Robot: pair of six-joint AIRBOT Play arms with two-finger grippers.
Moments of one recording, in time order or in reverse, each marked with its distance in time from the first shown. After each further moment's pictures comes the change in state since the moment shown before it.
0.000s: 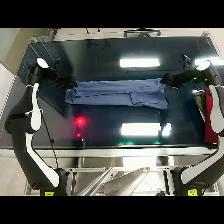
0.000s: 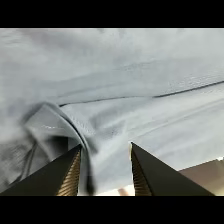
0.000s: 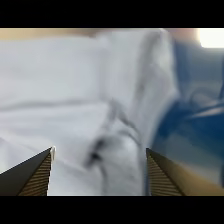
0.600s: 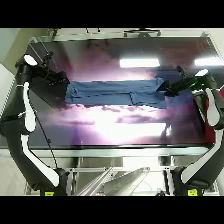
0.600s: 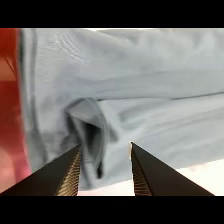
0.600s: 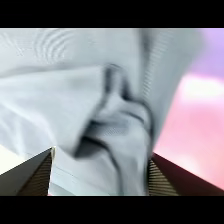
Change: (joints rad) left arm 0.047 0.029 0.034 0.010 -0.025 -0.019; right arm -0.019 -0.177 0.015 0.193 0.149 -0.060
